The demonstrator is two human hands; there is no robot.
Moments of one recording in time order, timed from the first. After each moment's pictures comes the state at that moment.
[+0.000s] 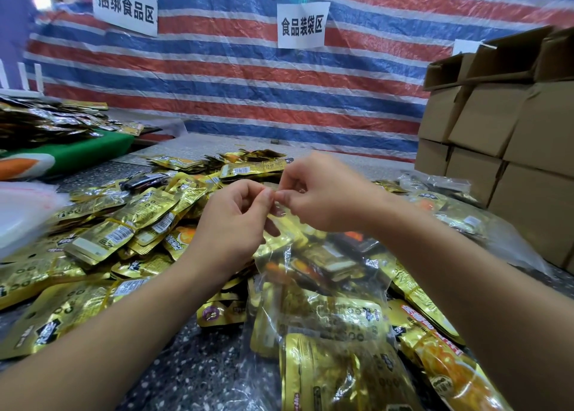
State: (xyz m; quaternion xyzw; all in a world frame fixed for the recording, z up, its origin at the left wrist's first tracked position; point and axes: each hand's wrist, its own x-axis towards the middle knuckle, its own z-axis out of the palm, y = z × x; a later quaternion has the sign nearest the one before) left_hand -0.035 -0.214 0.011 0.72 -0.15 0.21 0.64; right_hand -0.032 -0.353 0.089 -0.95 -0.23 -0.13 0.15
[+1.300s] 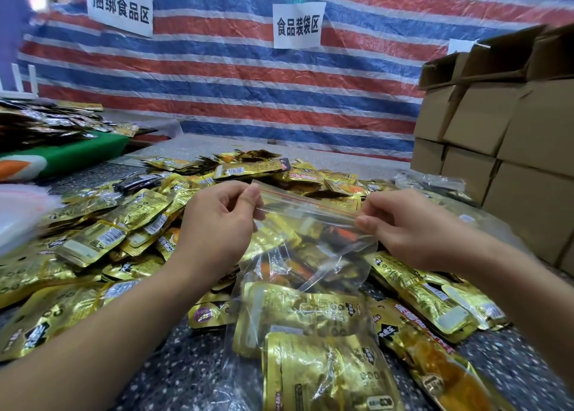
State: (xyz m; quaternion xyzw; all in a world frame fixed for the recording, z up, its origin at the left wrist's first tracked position) left_hand -0.032 -0.209 0.009 0.75 -0.14 0.30 0.58; right_hand -0.055 -0.459 0.065 -0.96 -0.19 -0.14 0.15
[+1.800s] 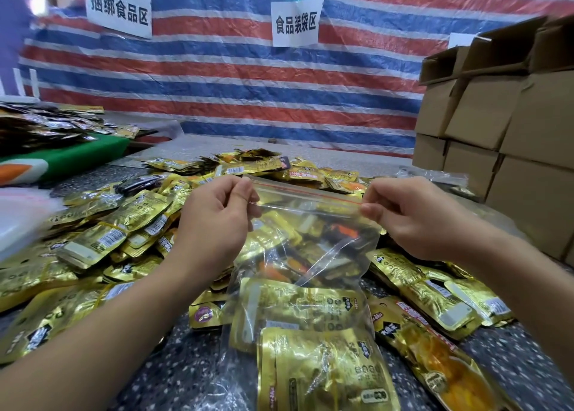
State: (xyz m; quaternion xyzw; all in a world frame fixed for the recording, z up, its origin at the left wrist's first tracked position) left_hand -0.031 -0.210 0.011 0.74 -0.13 0.29 0.59; right_hand -0.051 -0.469 0.065 -0.93 -0.24 -0.19 0.19
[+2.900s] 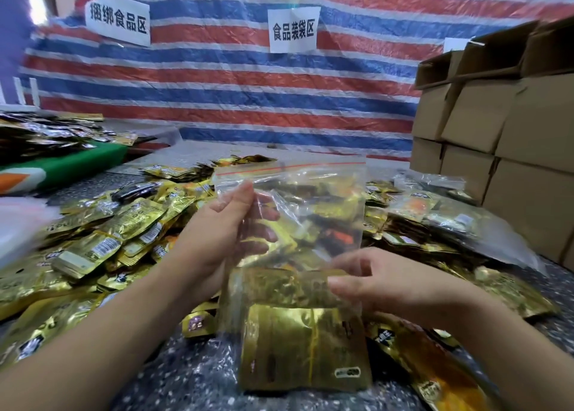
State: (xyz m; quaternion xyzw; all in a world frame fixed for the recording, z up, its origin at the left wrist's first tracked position) left_hand -0.038 -0.219 0.020 0.58 -0.13 0.02 0.81; right_hand -0.069 -0.453 0.015 -0.82 -0.22 0.18 0.49
